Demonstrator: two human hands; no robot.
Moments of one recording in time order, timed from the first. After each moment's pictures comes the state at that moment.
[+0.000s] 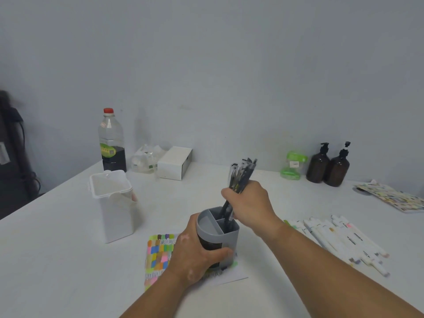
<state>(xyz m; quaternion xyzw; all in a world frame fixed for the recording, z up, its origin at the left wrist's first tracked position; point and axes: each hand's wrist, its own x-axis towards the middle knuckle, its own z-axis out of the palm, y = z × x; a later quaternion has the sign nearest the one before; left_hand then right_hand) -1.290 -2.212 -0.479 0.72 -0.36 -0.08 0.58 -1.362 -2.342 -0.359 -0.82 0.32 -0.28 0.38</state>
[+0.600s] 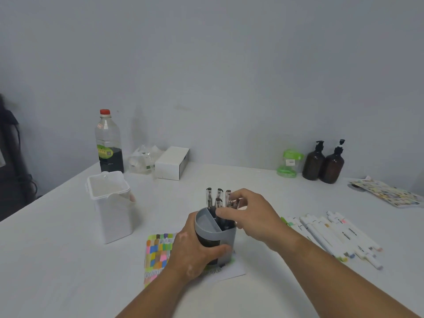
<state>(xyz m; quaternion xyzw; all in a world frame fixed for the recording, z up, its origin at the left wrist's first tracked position) -1.290 -2.212 -0.476 0.73 -0.35 -0.09 0.57 -1.402 -2.339 -0.367 -0.83 0.27 -0.21 0.44</state>
